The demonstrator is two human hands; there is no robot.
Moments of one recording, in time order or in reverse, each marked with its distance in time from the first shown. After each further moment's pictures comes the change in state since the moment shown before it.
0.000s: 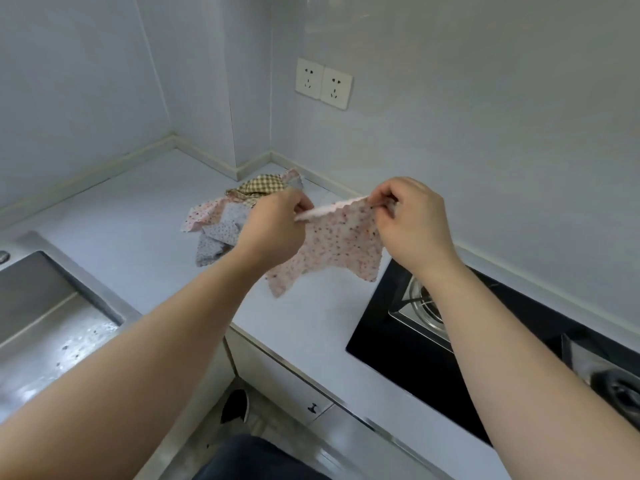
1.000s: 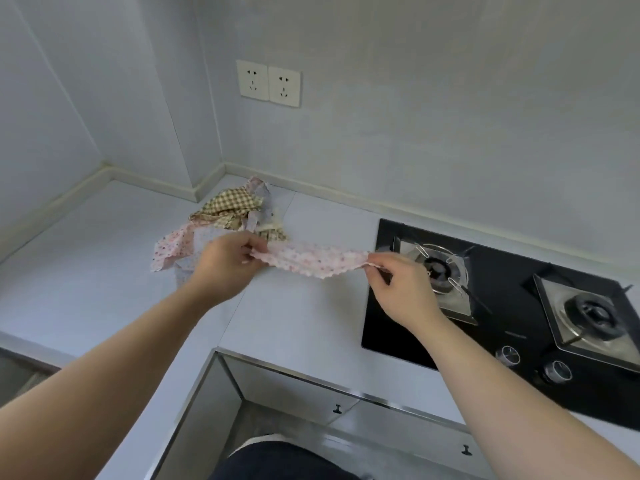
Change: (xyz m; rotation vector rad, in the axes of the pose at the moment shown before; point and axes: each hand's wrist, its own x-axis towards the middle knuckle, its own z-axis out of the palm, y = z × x) left_hand 0.017 -0.117 -0.014 -0.235 -0.296 -0.026; right_hand -0.091 0.037 0.076 -0.094 0.014 0.340
